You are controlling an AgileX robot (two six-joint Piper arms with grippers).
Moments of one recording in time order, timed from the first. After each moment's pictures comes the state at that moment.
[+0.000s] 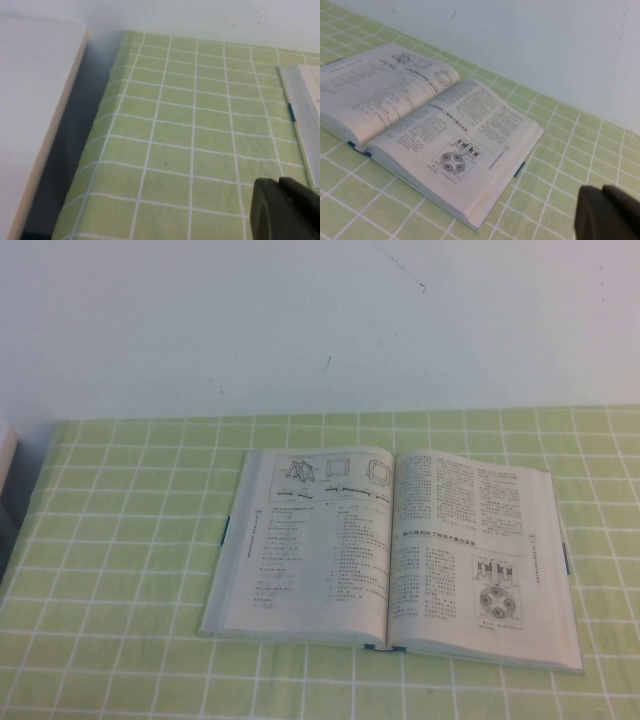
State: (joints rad) right arm 0.14 -0.01 -0.39 0.21 0.82 -0.46; left arm -0.02 0.01 0.02 -0.04 0.34 -0.17
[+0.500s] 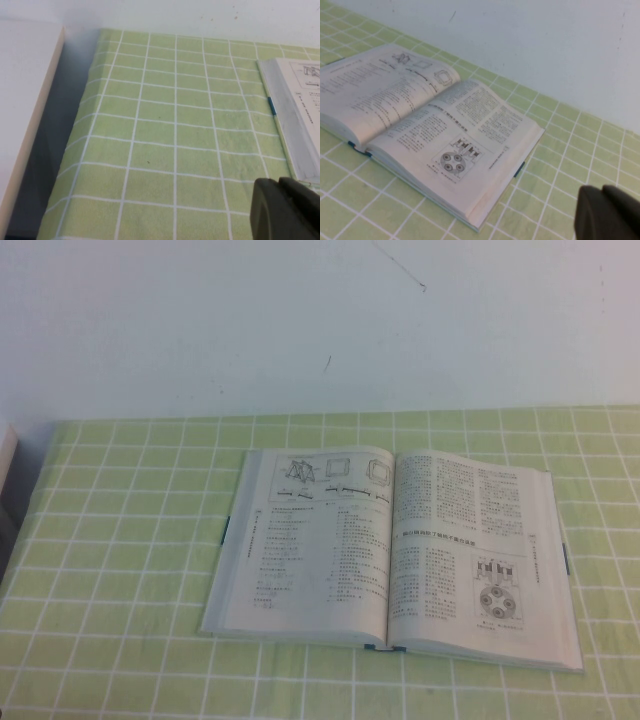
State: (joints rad) right arm 0.14 -0.01 -0.39 0.21 0.82 -0.46; left arm -0.08 0.01 0.02 -0.03 0.34 -0.17
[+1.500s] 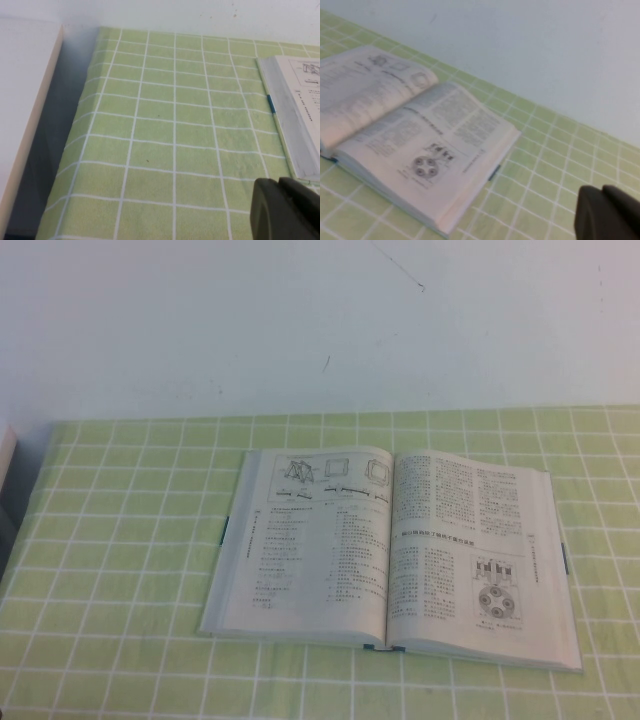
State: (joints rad) right arm 0.12 -0.01 -0.35 0.17 0.74 -0.45; left arm -0.08 0.01 0.02 -0.03 0.35 -0.17
